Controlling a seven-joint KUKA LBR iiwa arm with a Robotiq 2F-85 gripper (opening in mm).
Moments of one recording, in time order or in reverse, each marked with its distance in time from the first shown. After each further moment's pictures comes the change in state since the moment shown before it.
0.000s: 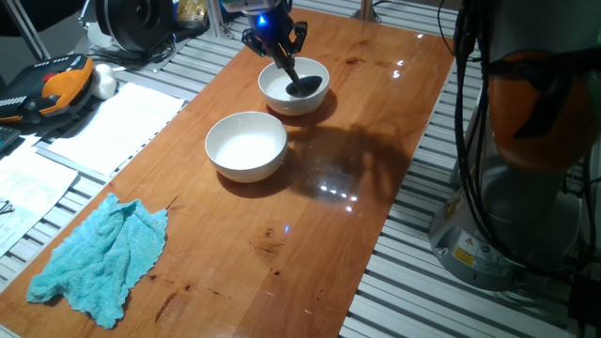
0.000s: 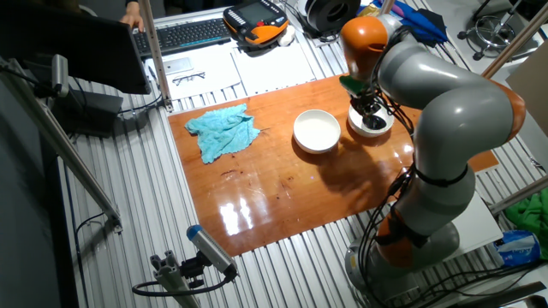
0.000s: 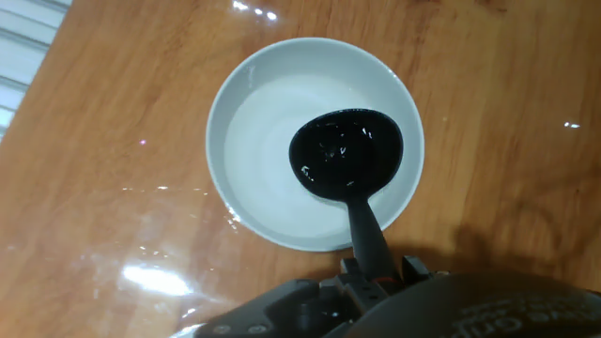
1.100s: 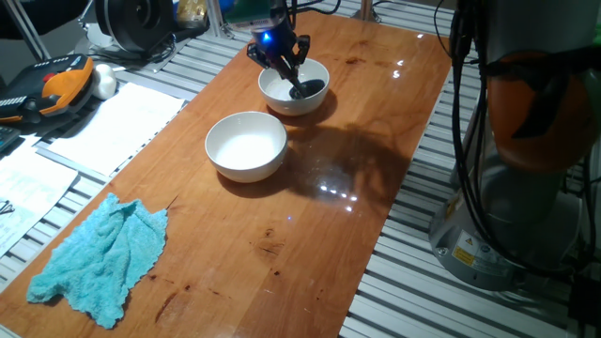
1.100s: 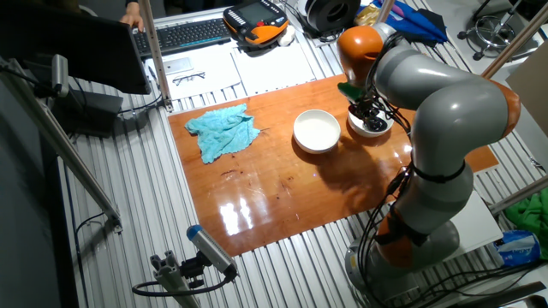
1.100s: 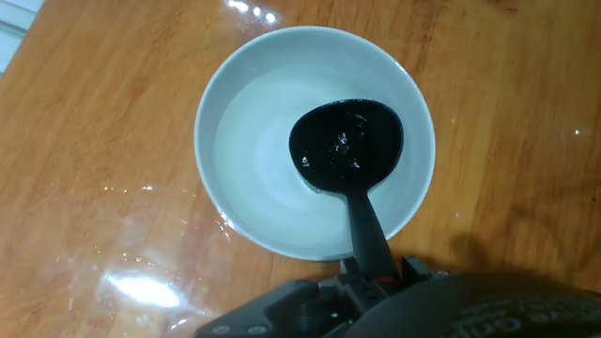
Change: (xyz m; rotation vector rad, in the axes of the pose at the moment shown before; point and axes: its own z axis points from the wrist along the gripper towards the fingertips) arm 0.003 0.004 0.031 0.004 -0.021 -0.013
